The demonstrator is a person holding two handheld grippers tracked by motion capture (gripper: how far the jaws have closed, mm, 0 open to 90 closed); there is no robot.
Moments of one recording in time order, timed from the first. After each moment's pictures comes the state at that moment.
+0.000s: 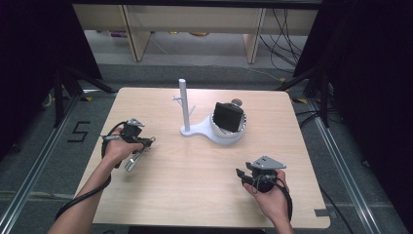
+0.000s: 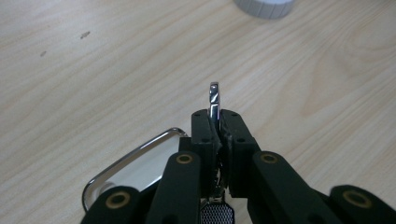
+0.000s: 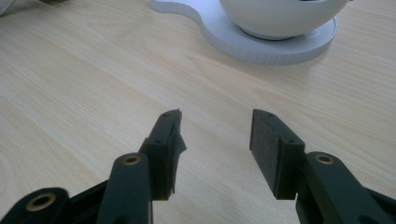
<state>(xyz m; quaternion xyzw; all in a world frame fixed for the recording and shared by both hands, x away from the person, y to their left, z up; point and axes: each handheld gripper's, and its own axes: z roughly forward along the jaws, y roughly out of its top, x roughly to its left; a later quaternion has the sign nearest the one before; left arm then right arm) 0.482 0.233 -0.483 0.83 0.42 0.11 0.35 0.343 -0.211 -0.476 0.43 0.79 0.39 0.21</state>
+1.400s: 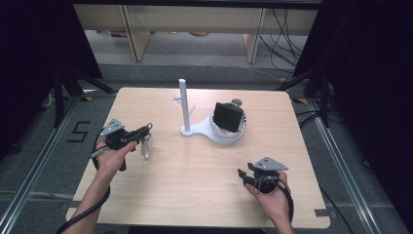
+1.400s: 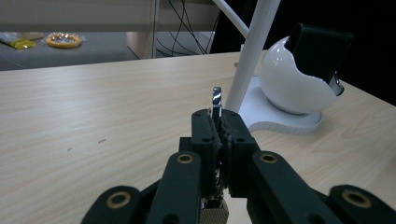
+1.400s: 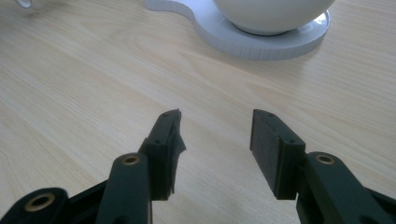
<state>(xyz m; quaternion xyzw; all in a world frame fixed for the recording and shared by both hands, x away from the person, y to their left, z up) 0.438 0.243 -0.460 0.68 0.43 0.20 0.57 0.343 -0.216 -0.481 0.44 0.78 0.40 0.20</state>
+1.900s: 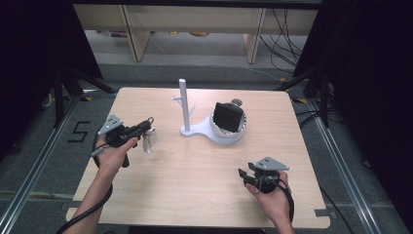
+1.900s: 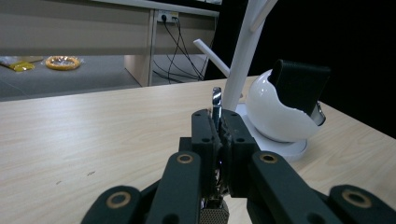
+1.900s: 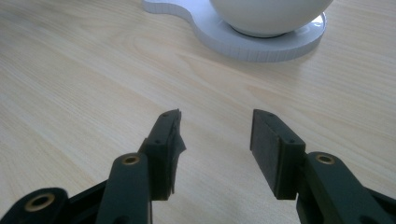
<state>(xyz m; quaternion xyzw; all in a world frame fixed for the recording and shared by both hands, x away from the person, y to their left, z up) 0.434 0.234 -0.441 0.65 0.41 0.21 0.60 0.342 -0.218 -0.479 0.44 0.78 0.40 0.21</state>
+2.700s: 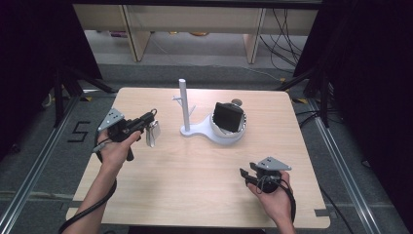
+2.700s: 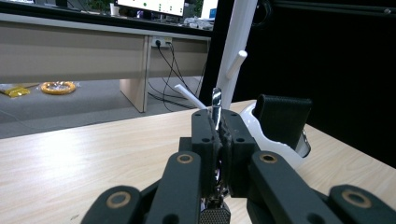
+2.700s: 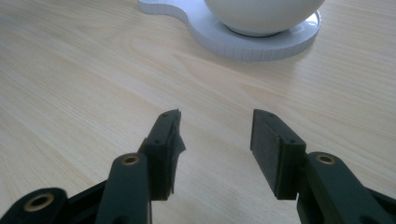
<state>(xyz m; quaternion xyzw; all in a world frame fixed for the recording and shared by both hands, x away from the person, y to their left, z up) 0.436 0.221 -0.417 0.64 0.39 0.23 0.63 0.343 -0.223 -0.480 0.44 0.77 0.40 0.21</state>
